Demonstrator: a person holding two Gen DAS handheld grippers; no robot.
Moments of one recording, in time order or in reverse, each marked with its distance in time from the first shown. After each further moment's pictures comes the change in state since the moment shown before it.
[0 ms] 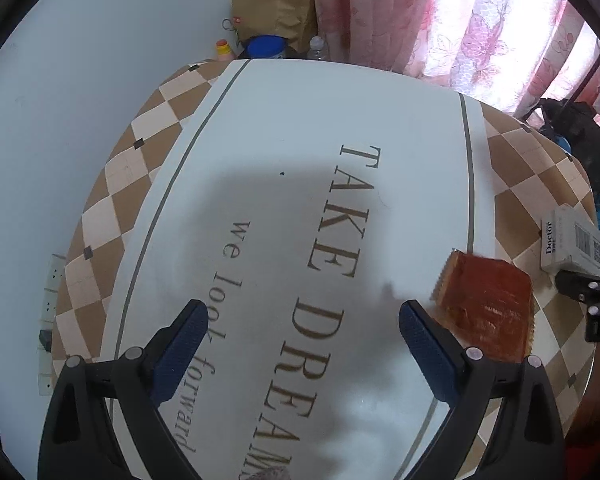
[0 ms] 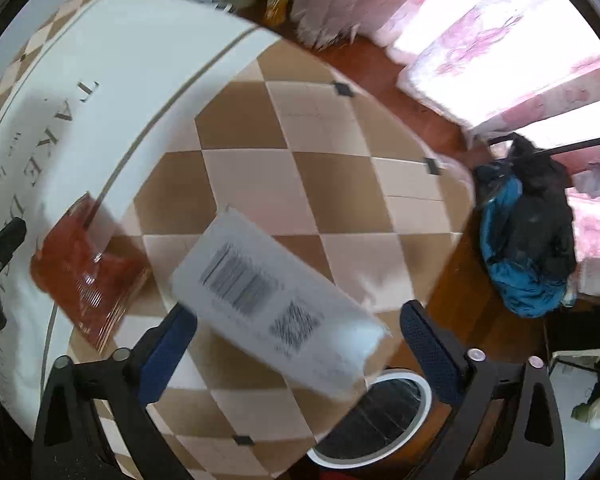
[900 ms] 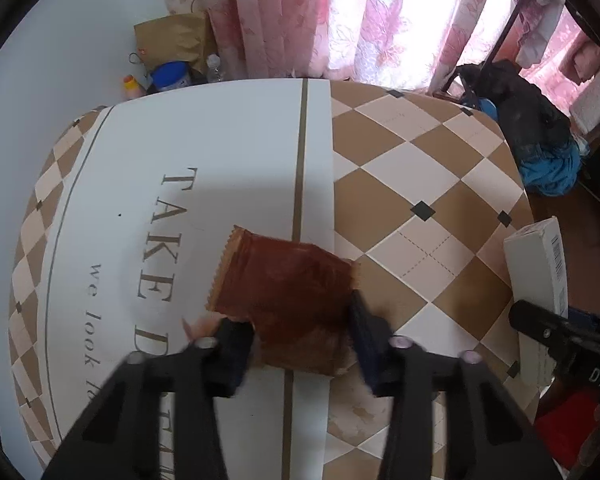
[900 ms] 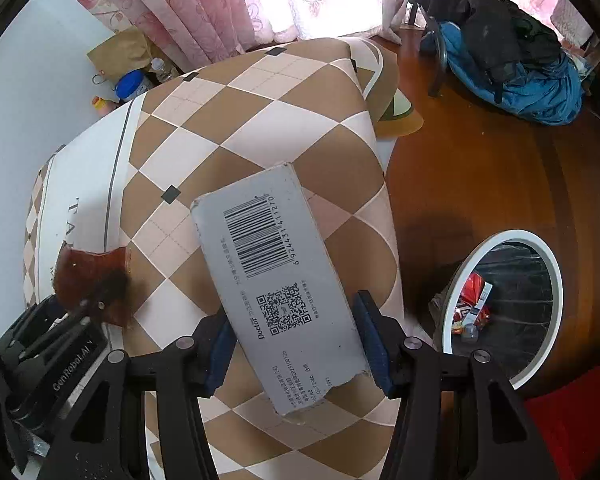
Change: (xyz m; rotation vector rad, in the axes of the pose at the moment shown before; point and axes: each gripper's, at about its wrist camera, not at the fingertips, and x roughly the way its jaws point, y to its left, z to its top) left arm -0.015 -0.082 -0.004 0.200 -0.033 -0.188; right arm 0.005 -0.041 -0.131 0.713 -0.166 0.276
